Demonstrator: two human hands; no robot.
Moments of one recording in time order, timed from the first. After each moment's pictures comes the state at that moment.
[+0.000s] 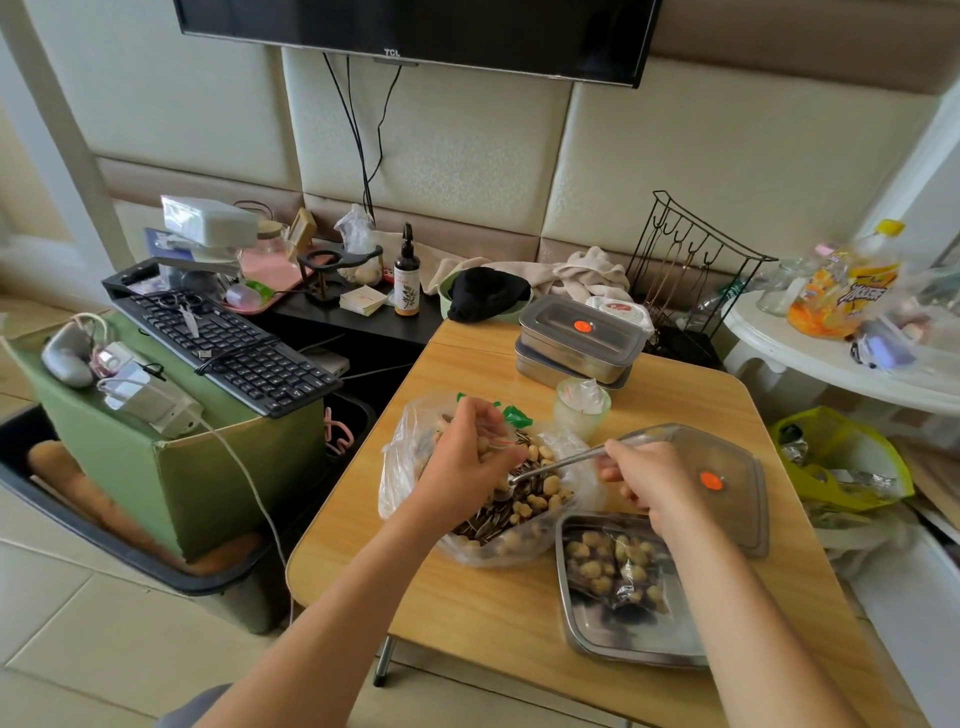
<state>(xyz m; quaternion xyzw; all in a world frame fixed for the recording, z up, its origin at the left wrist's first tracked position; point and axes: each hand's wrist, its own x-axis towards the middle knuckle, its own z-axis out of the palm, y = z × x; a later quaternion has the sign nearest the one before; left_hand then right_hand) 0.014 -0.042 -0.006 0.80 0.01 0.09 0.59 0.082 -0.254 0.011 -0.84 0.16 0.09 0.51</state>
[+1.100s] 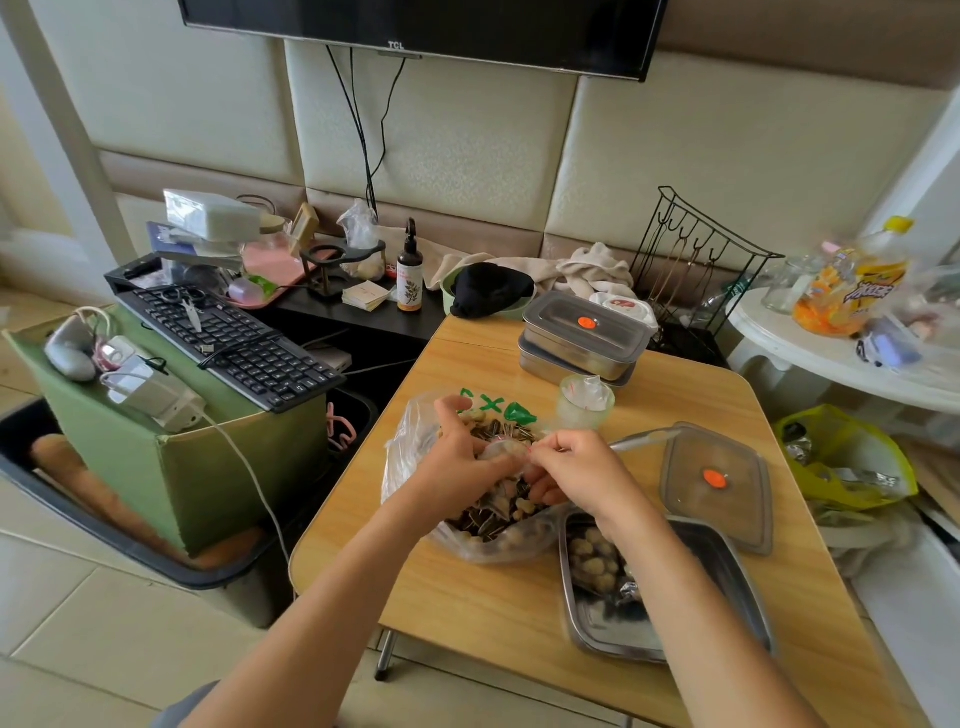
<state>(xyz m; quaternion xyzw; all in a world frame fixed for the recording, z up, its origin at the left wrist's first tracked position) 0.010 -0.033 -0.003 0.78 0.07 -0.02 0.62 0.055 -0.200 0.013 -0.84 -0.04 0.15 0.51</state>
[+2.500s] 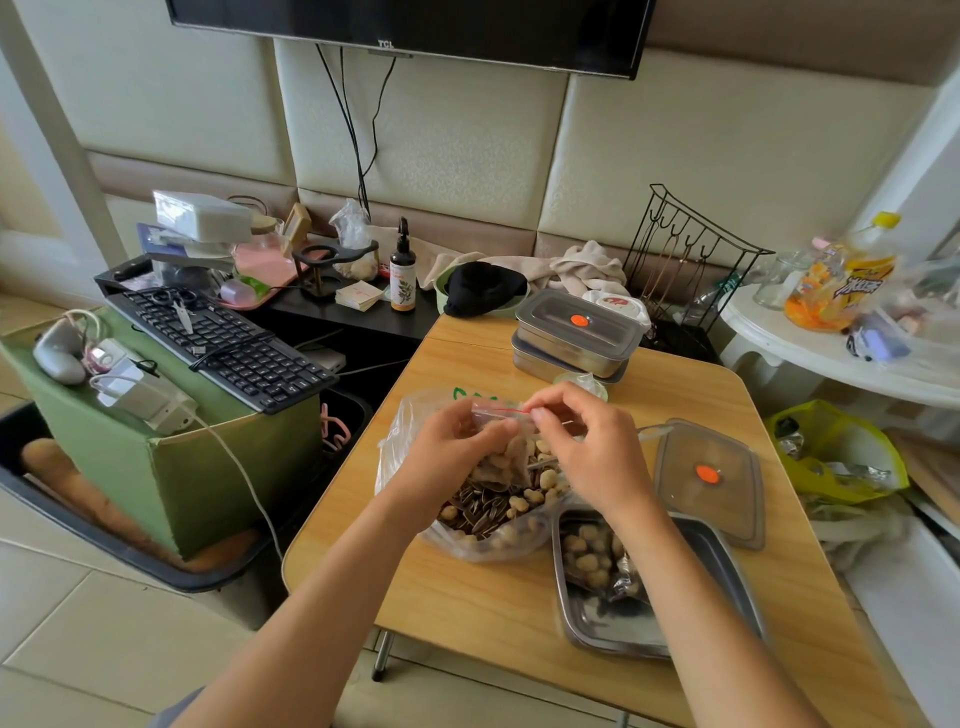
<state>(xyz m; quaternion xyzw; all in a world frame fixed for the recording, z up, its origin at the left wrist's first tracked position) 0.005 -0.035 0.013 0.70 0.03 0.02 0.71 0.053 -0.213 0.029 -0.84 -0.28 -0.15 0.45</state>
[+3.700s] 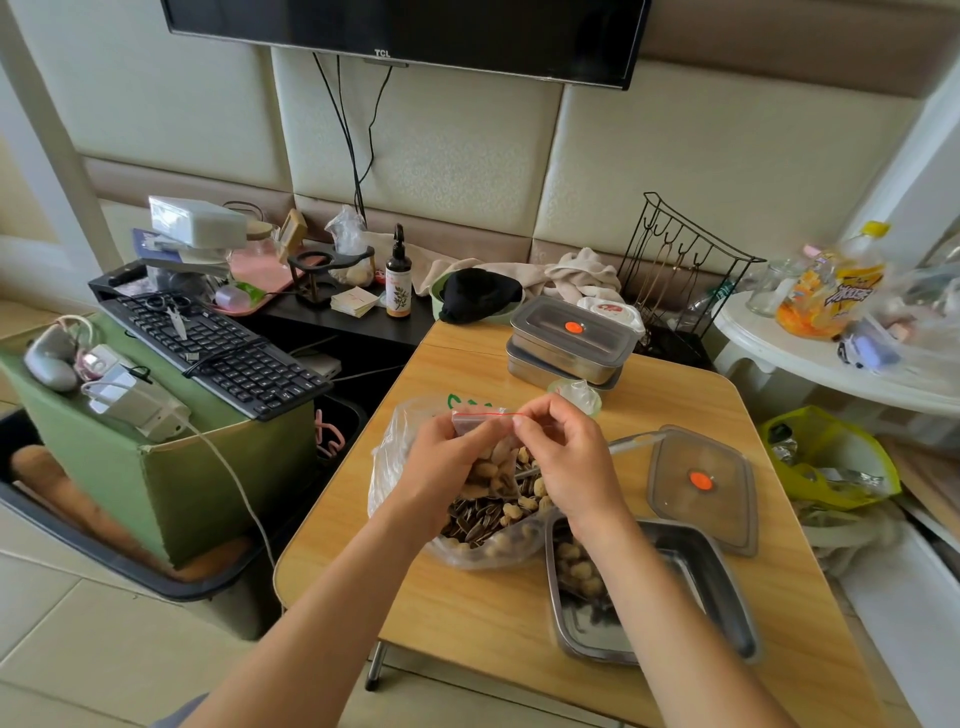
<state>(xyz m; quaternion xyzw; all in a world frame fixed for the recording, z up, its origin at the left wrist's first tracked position) 0.009 -0.047 0.013 0.65 0.09 0.04 0.76 0.049 -0.194 0.017 -0.79 -0.18 -0.05 0.58</state>
